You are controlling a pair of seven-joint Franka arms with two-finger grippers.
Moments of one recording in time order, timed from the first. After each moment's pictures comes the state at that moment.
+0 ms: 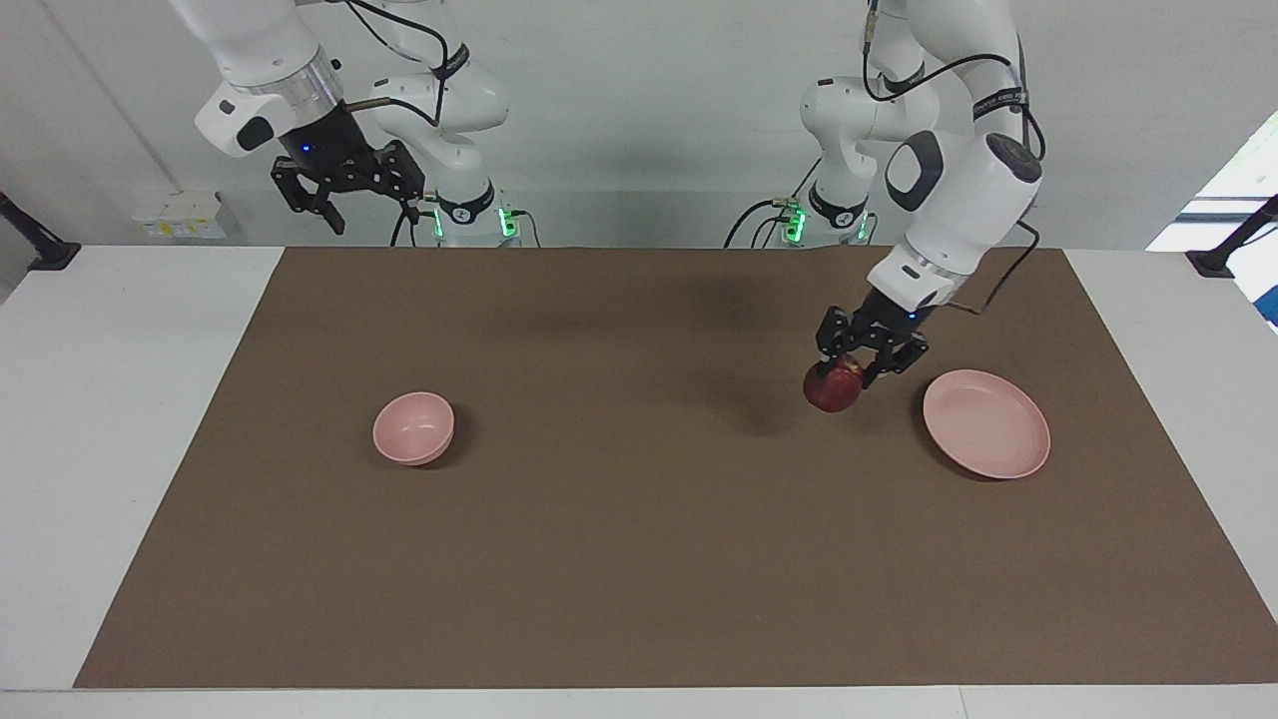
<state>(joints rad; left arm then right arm) -0.23 -0.02 -0.08 -2.07 -0.44 2.30 0.08 0.13 -0.11 -0.10 -1.64 0.13 1.47 0.00</state>
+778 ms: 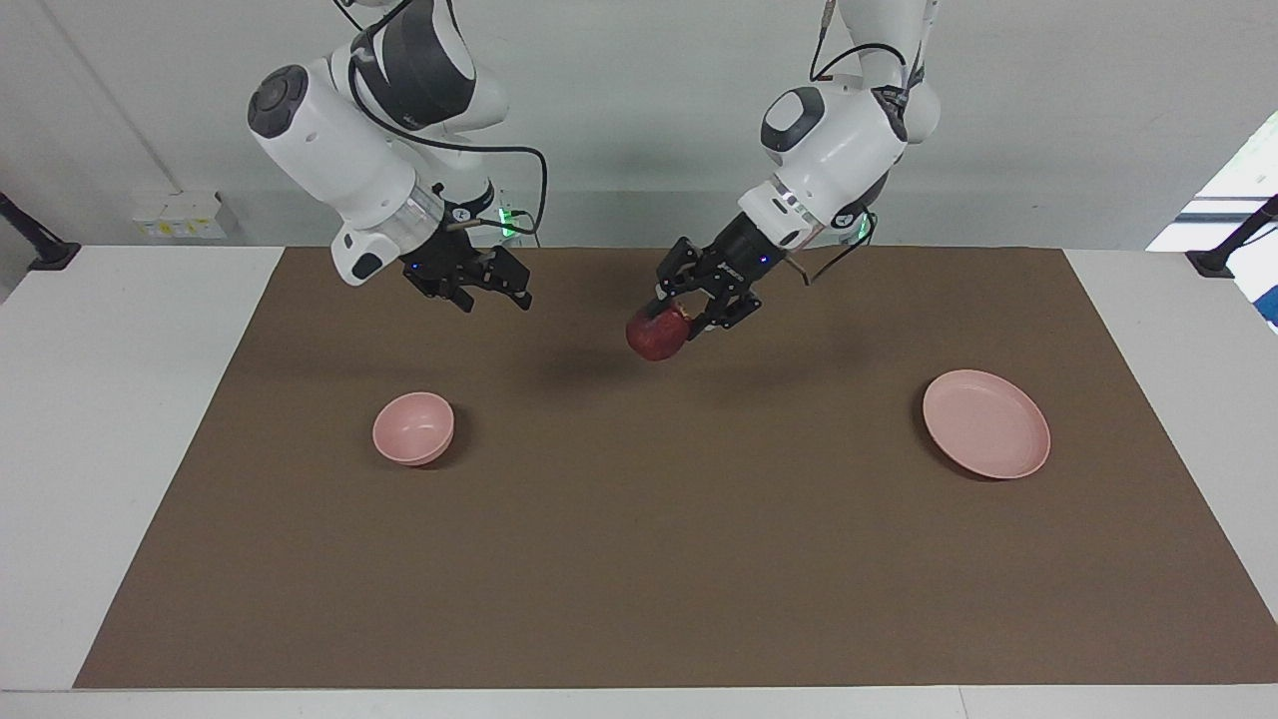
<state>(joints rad) -0.32 0.00 -0.33 -2.02 -0.92 2.61 0.01 0.23 0.05 -0.09 -1.78 0.50 1.75 0.39</state>
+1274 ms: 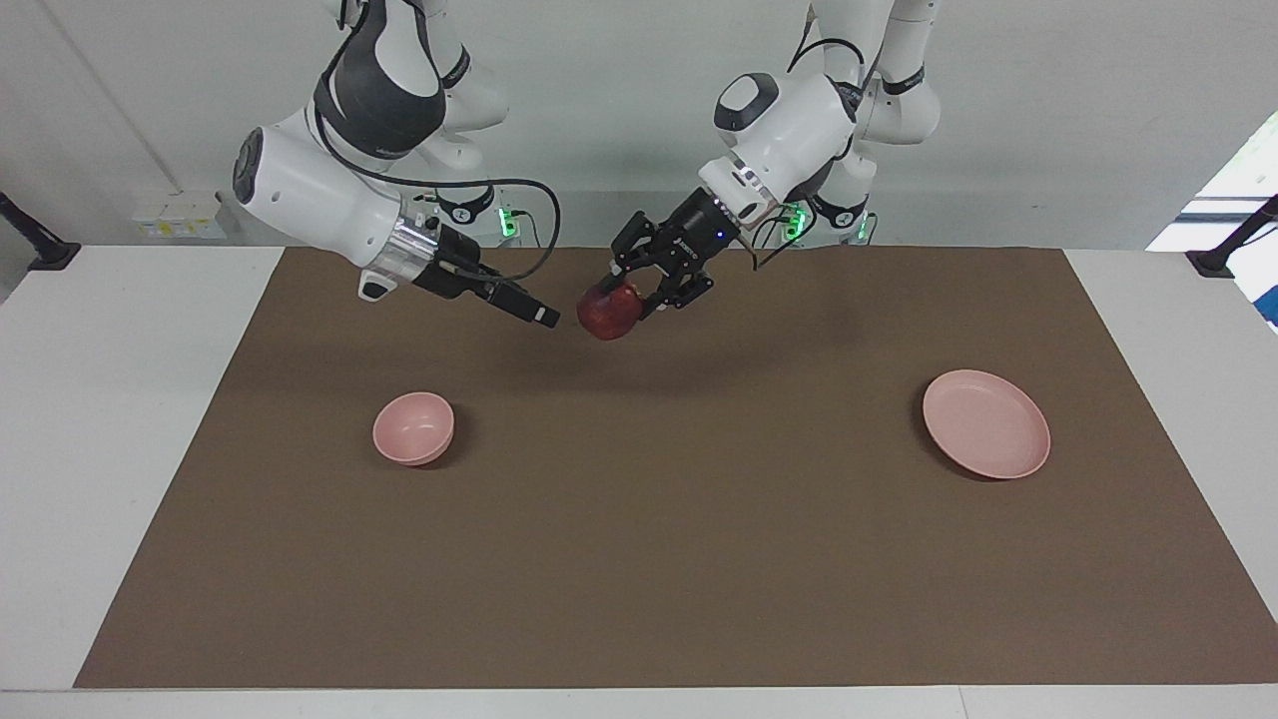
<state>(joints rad) -0.32 0.00 -0.44 -2.02 -1.03 2.75 -0.01 0.18 0.10 -0.10 -1.77 0.83 1.75 0.77</state>
